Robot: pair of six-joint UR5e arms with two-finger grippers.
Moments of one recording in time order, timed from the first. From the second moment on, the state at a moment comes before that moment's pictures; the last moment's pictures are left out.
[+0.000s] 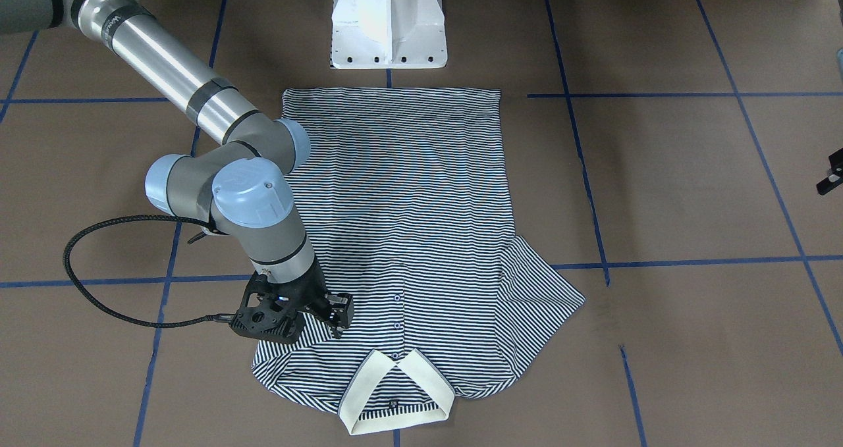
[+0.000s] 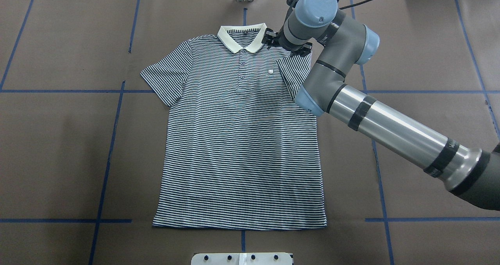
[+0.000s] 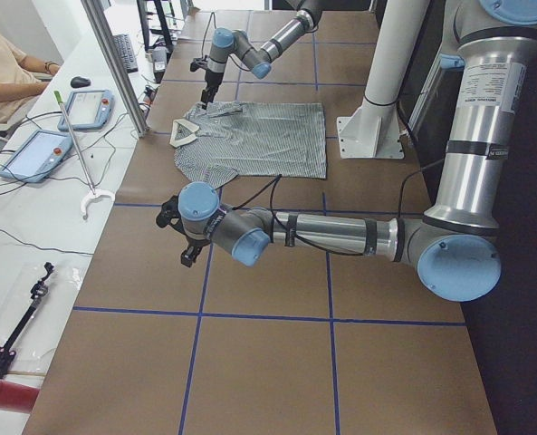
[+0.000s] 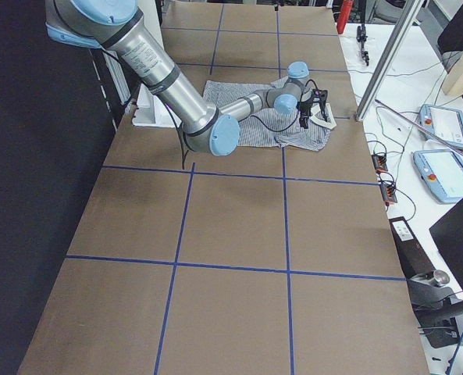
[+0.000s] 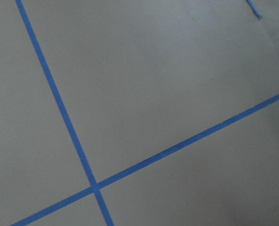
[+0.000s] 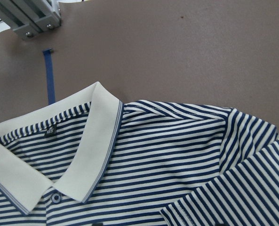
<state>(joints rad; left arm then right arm) -1.37 -1.69 -1.50 -2.15 -2.48 -0.21 0.78 -0.73 1.13 -1.02 1.86 1.35</state>
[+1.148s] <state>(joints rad) -0.91 -2.11 -1.30 -2.23 -2.05 -1.01 1.01 -1.13 1.48 -1.02 2.09 1.27</state>
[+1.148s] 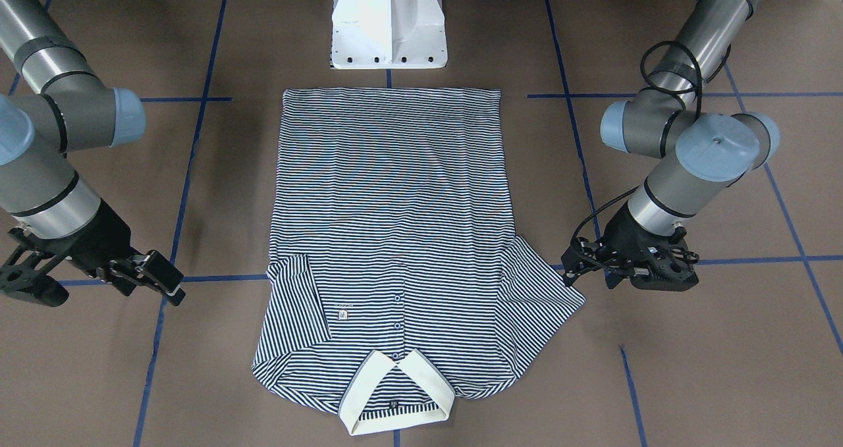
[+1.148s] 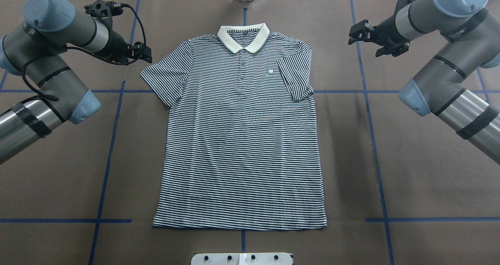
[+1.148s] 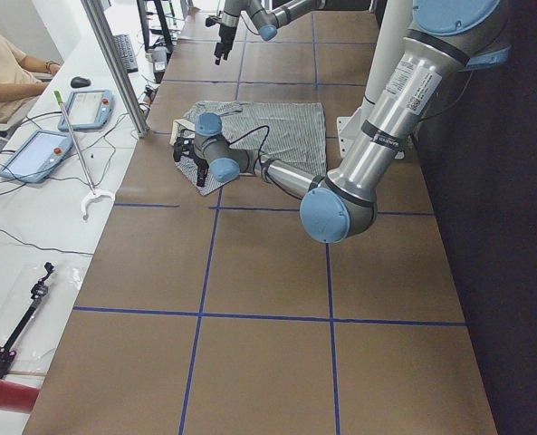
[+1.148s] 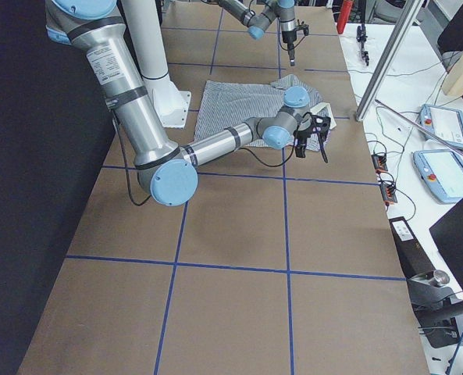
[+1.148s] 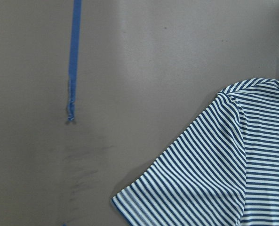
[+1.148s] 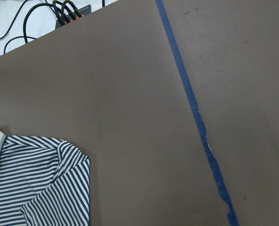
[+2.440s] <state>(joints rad) -0.86 -2.18 -1.15 -2.23 -1.95 -0.93 1.03 -1.15 1.48 -0.99 2.21 1.22</state>
